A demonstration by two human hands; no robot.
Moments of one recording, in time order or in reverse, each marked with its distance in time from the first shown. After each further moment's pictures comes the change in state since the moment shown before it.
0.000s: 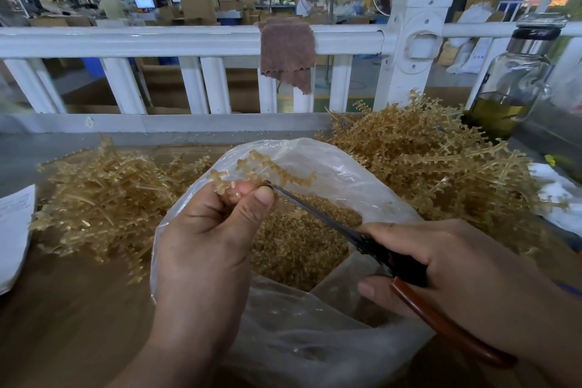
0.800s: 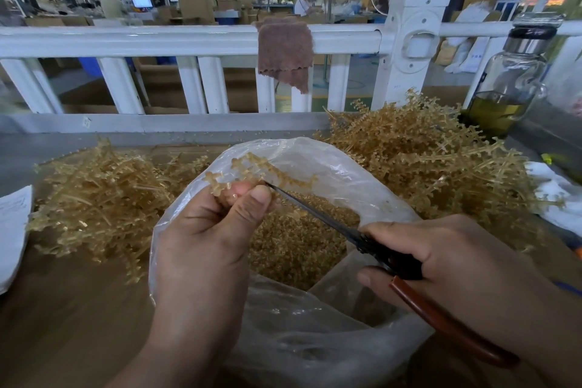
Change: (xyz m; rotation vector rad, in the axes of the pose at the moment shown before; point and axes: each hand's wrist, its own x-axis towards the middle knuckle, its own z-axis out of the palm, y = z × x) left_hand 0.000 -0.008 -0.001 -0.071 0.004 -0.016; right_hand -0.001 -0.001 0.003 -0.026 0.062 0.021
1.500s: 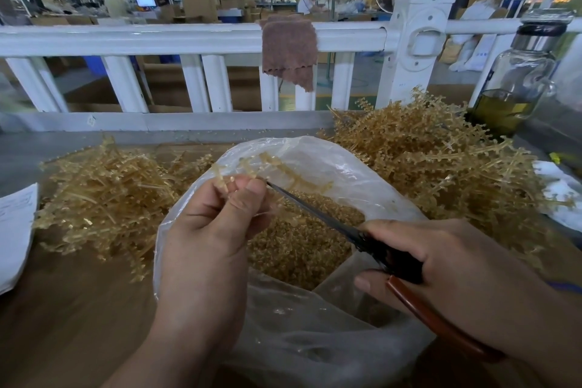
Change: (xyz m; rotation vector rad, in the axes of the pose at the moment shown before) left_hand 0.004 0.004 0.002 -0.050 -0.027 -0.055; right_hand 0.002 0.001 0.004 -0.013 -0.037 0.016
